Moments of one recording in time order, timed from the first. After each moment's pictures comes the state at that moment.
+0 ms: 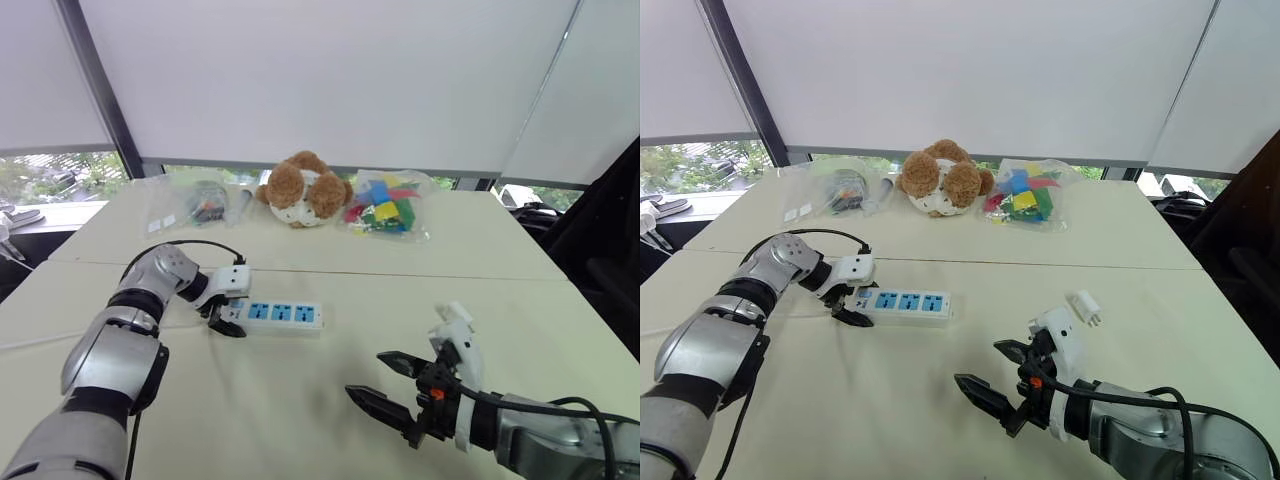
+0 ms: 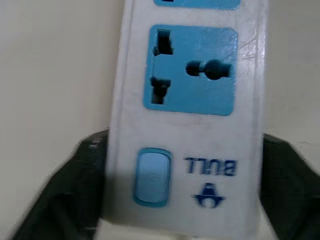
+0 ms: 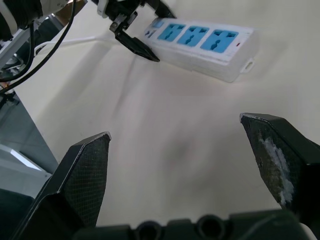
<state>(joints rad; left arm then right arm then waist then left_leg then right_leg) -1.19 0.57 -0.29 1.34 0.33 -0.38 -1.43 0.02 -0.77 -0.10 -0.92 1.32 0.94 -0.03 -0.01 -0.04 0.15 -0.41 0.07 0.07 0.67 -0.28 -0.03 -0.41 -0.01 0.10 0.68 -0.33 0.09</state>
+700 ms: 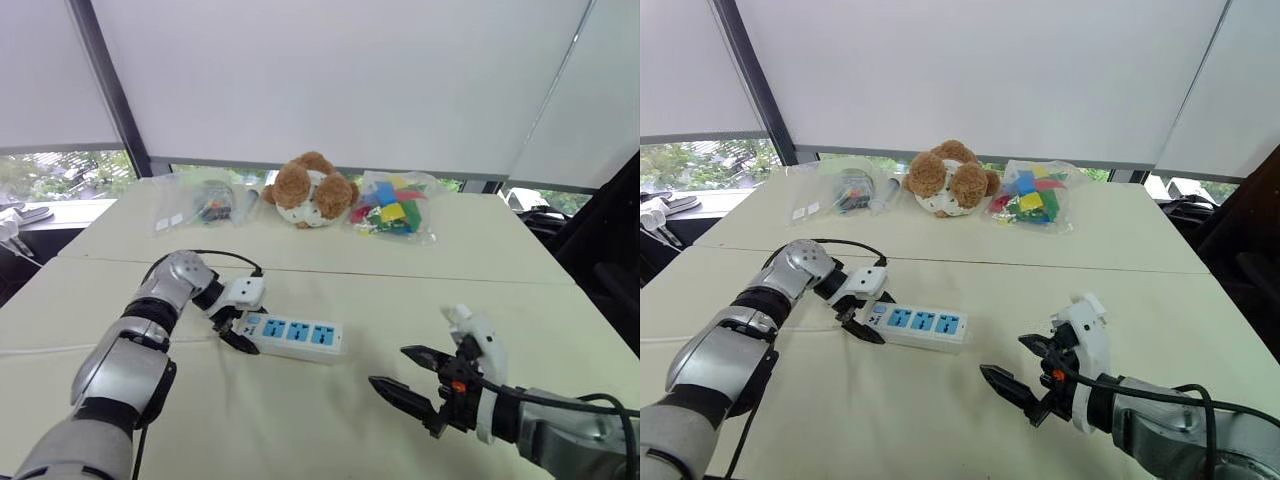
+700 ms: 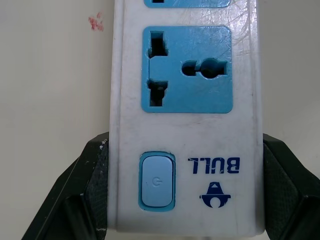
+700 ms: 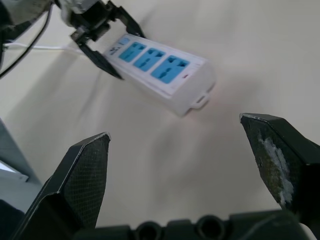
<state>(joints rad) -1.12 0.53 -0.33 1.19 0.18 -0.41 -1.61 0.07 -0.93 -0.20 -0.85 1.30 0.89 0.01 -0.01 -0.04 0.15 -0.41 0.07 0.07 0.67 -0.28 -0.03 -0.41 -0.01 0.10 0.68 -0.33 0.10</state>
